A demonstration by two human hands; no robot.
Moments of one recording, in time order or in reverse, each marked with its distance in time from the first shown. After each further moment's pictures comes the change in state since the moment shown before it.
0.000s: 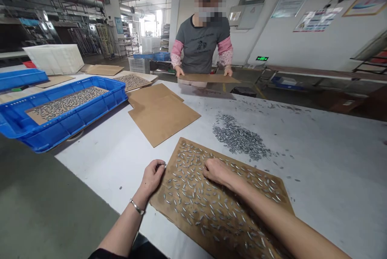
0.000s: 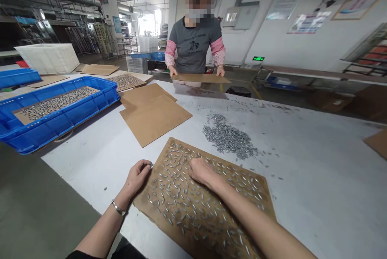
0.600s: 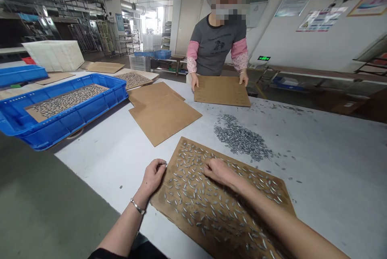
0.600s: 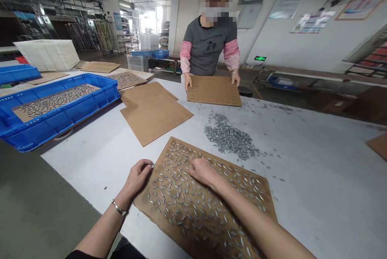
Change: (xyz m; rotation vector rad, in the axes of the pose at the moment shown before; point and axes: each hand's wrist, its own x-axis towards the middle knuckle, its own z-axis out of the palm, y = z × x) left_hand 0.000 0.002 0.000 0.041 -0.013 0.005; right_hand 0.010 0.020 0.014 0.200 0.081 -0.118
